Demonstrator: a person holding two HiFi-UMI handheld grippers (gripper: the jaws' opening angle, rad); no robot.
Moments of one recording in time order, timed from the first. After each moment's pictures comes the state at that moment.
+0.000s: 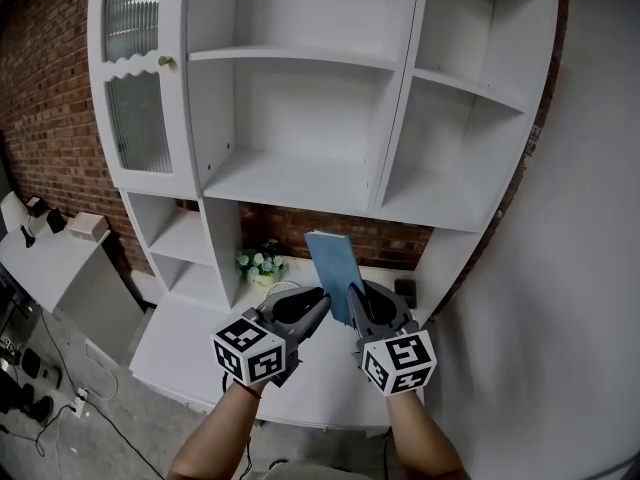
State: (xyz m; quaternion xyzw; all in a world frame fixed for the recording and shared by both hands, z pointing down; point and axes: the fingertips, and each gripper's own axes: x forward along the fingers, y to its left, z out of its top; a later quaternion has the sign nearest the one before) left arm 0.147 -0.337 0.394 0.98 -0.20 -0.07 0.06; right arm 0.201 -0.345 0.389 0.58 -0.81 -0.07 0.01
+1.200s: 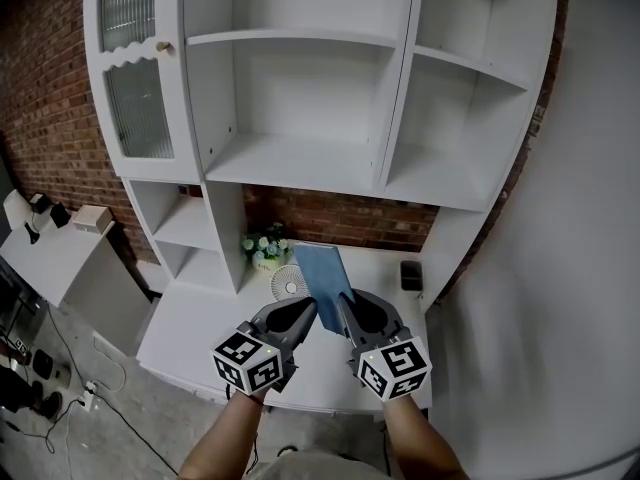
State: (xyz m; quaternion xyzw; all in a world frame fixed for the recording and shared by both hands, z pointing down) left arm 0.118 -0.322 0.447 0.96 -0.24 -0.06 0.08; right arm 0.172 -0.319 0.433 0.54 -0.84 -0.03 -0.01
